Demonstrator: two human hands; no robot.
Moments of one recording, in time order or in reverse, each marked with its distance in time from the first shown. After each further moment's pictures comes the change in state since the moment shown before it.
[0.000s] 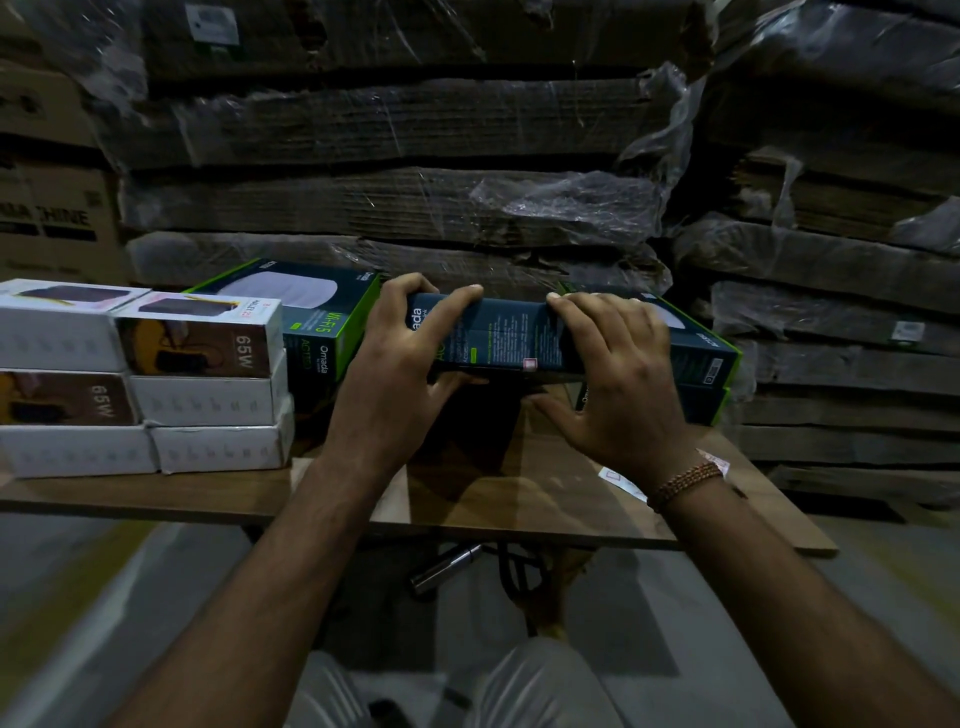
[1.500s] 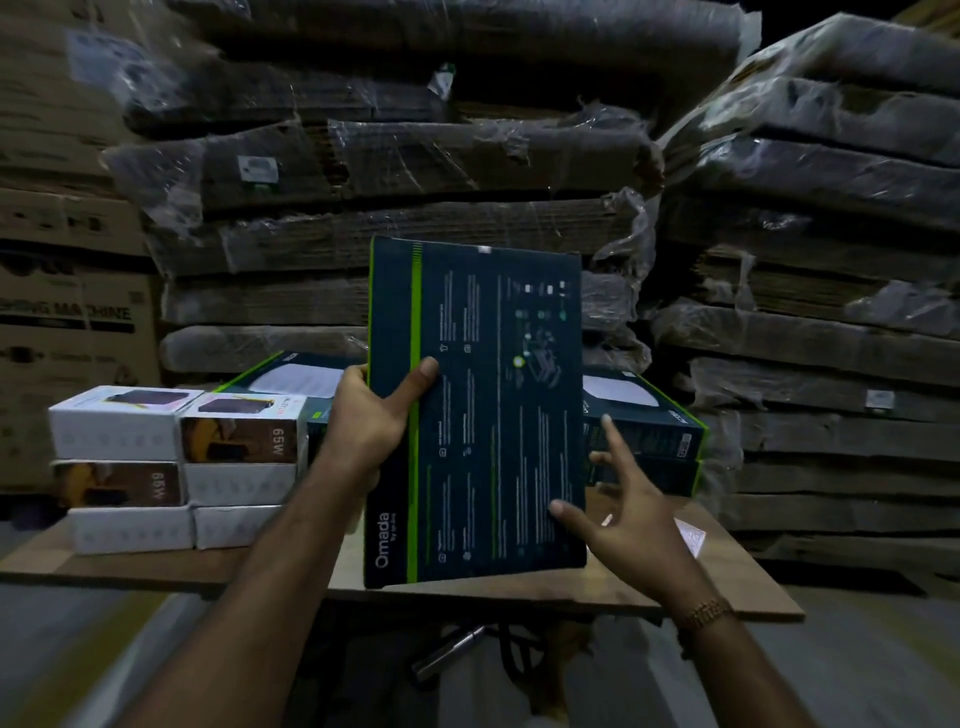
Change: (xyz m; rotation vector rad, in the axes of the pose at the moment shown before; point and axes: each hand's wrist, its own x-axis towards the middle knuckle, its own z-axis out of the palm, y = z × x) left_hand 0.046 0.010 -0.050 -0.820 0.050 -0.813; right_hand -0.049 -0.009 -0.056 0.719 -0.320 0.675
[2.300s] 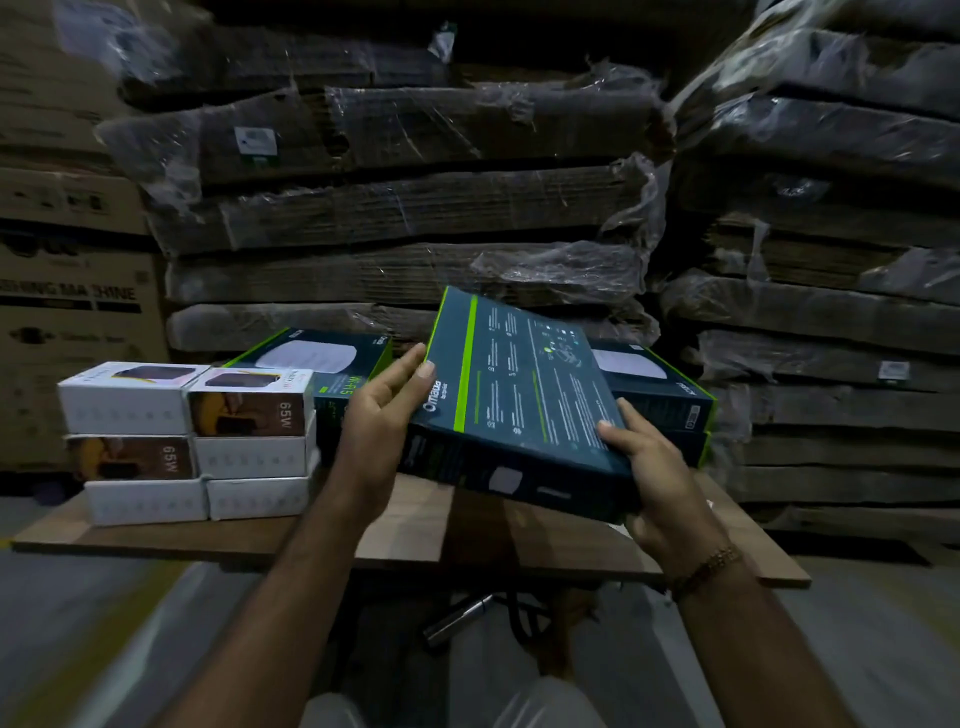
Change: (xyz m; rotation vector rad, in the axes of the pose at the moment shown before) left_hand -0.037 -0.019 0.000 -0.218 -0.197 0.059; right_hand 0.024 -0.027 0.009 0.918 0.175 0.476
